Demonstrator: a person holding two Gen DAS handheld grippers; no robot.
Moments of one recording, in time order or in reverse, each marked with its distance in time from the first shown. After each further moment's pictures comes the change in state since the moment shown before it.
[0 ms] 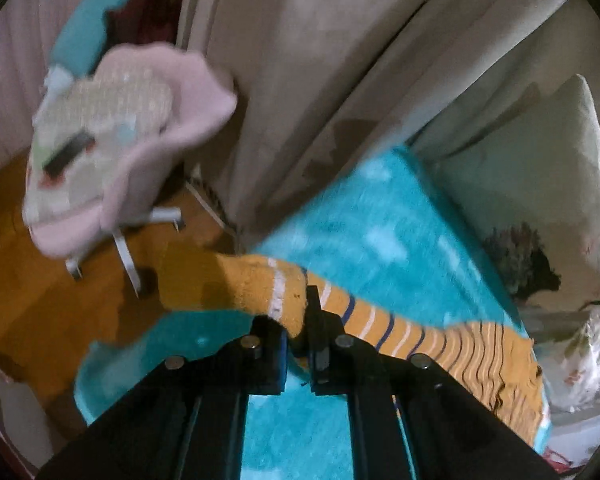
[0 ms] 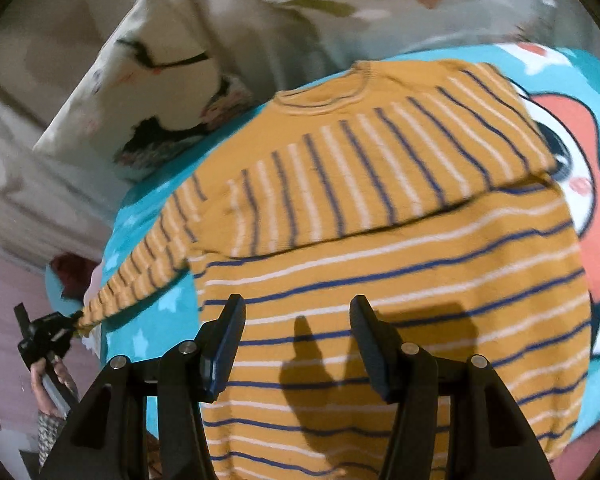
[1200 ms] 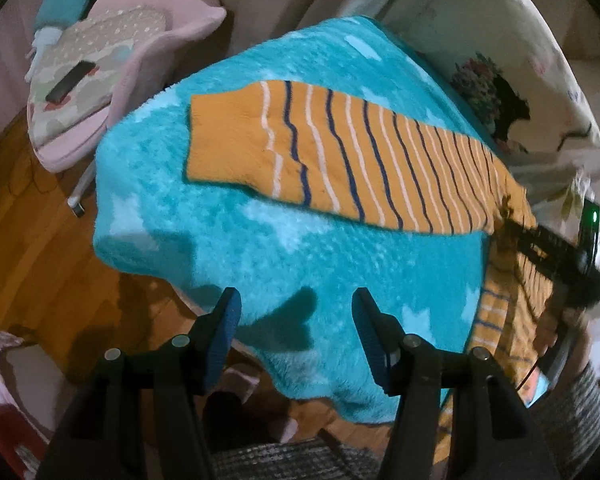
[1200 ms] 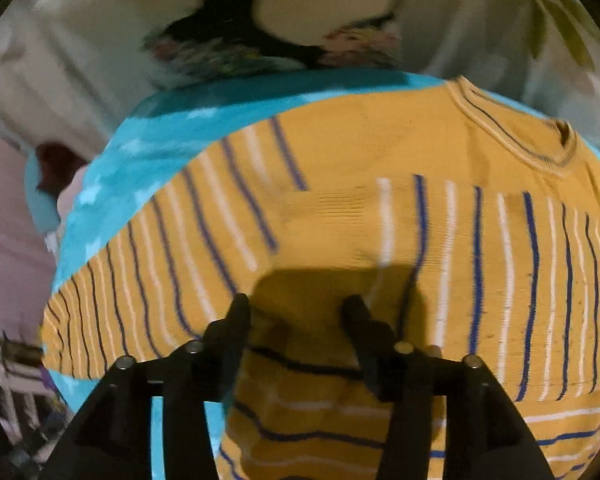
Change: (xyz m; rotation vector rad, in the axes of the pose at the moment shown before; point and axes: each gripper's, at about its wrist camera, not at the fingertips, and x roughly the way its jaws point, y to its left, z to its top) left arm -0.064 0.040 -0.172 0.072 0.259 -0.059; right arm 0.146 0.136 0.039 -0.442 0.172 -0.047
